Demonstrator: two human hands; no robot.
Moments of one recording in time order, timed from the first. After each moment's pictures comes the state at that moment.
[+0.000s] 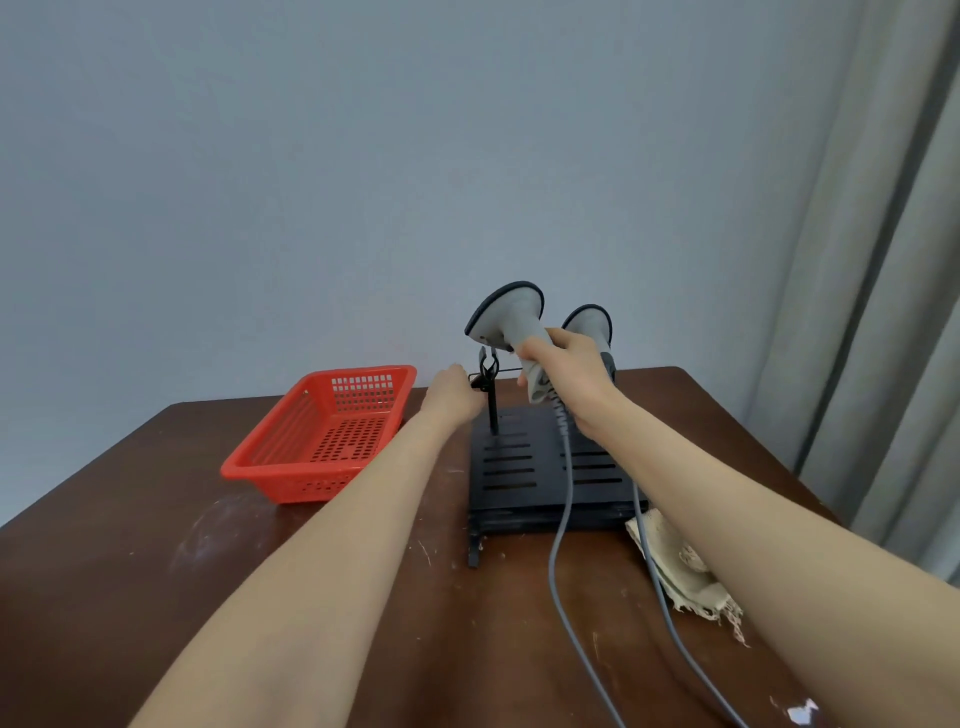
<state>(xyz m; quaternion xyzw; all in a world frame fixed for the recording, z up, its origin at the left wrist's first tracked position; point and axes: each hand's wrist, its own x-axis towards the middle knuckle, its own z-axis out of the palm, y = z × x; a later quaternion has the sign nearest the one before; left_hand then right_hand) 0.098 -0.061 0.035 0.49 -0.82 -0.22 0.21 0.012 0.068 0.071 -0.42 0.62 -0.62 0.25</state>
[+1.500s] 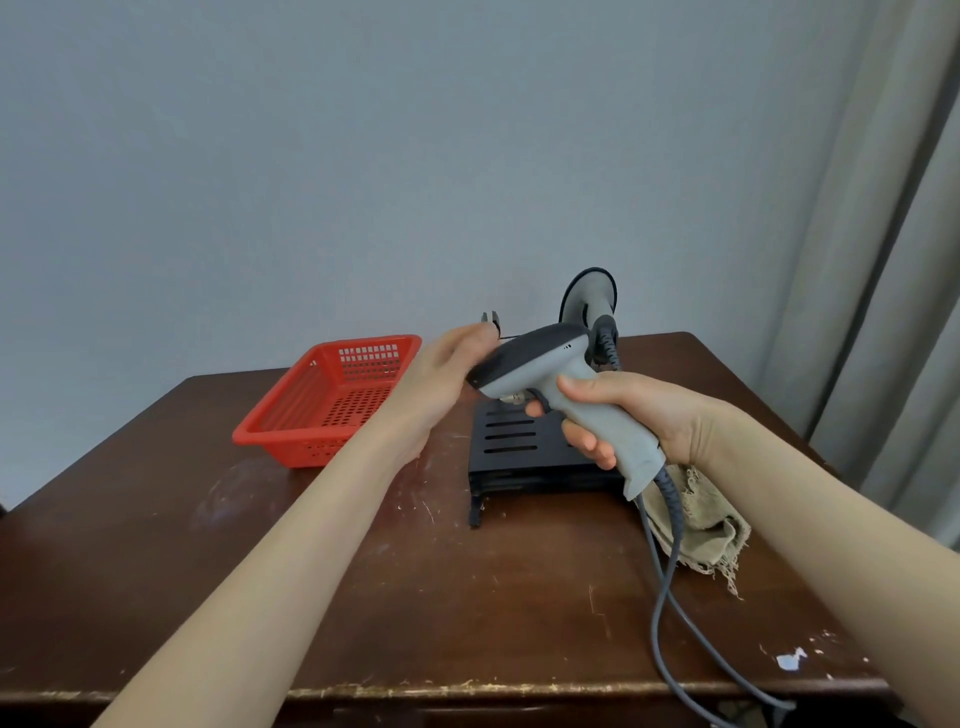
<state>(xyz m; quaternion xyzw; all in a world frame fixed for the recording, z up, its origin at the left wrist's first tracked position) 0.164 0.036 0.059 0.28 -0.74 -0.50 0.34 -0.014 0.141 0.044 -0.49 0.47 -0.42 0.61</state>
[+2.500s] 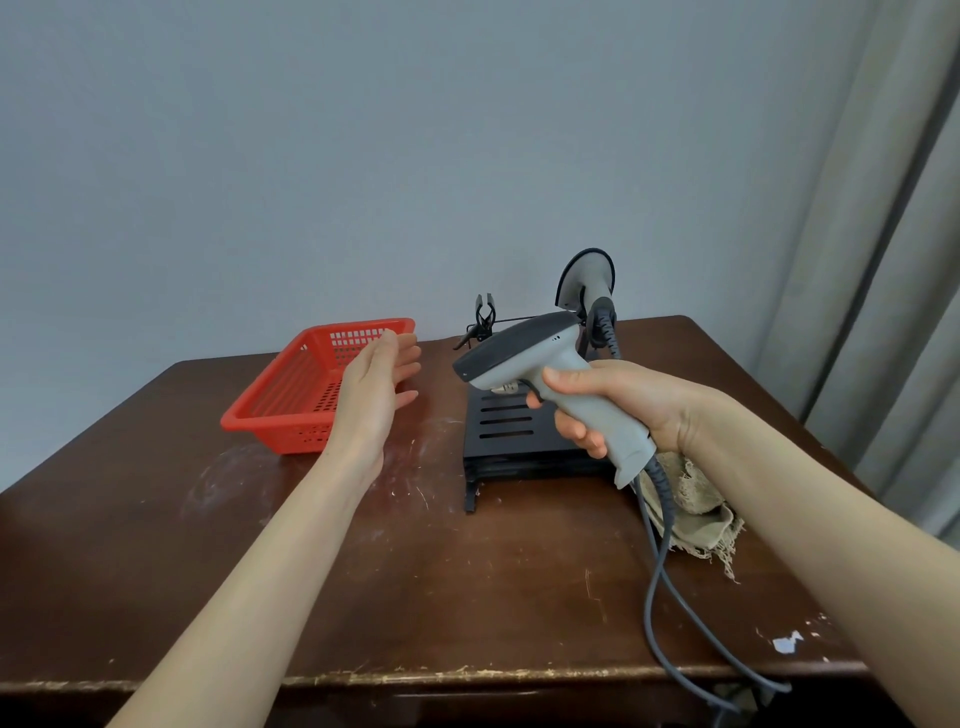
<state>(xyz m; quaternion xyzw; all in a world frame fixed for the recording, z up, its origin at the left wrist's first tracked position) 0.193 0.022 0.033 0.38 -0.62 -0.49 0.49 -0.008 0.137 0.042 -0.48 0.50 -0.41 0.59</state>
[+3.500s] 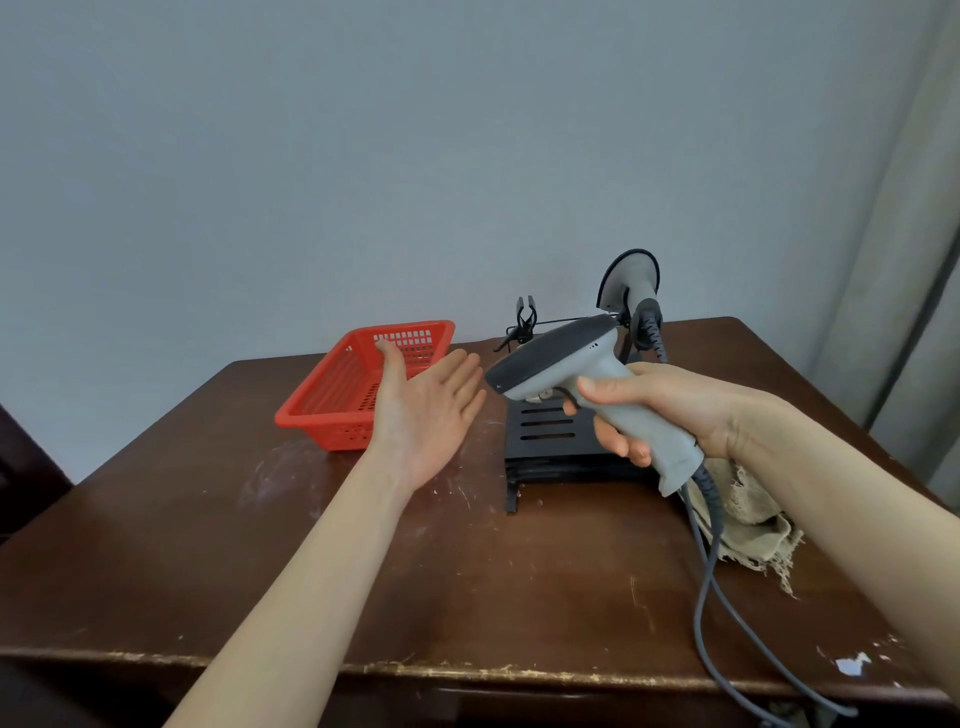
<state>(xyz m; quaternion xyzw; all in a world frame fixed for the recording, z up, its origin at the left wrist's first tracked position) 0.200 0.014 0.026 0.19 -0.37 -0.82 0.39 0.001 0.139 0.048 -0.53 0.51 -0.40 0.55</state>
